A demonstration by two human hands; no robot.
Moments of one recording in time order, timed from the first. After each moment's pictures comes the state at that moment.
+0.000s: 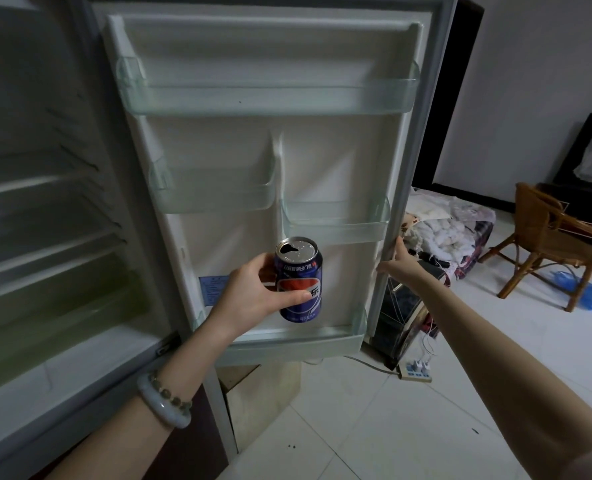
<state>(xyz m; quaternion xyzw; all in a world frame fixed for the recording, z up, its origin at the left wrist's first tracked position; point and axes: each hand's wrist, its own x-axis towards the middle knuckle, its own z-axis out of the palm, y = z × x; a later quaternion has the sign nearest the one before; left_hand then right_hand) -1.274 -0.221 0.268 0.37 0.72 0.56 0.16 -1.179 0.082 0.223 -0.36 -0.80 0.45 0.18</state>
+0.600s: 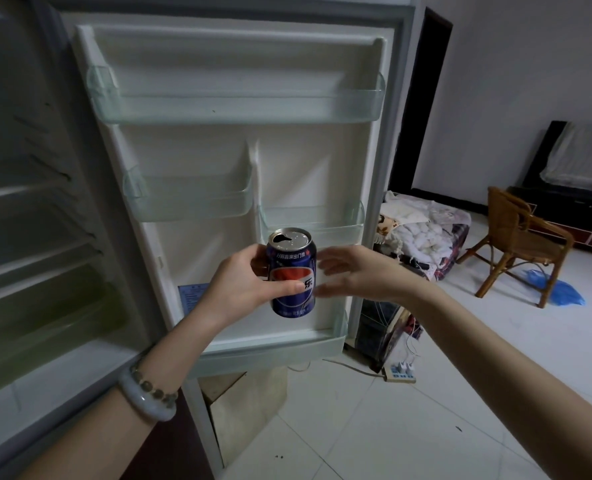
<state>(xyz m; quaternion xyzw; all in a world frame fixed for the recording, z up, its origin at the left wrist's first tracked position) -1.267 -0.208 0.292 0.43 0.72 0.53 0.15 -1.128 -0.049 0.321 -0.15 -0.92 0.36 0.04</state>
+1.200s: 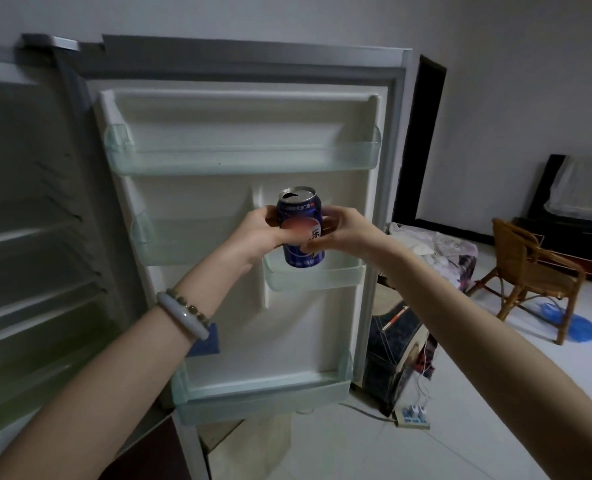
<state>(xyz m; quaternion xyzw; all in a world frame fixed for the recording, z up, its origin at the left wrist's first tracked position) -1.316 -0.134 0.380 0.40 0.68 0.59 0.19 -1.196 -0.004 0.389 -0.12 -0.86 0.46 0.19</state>
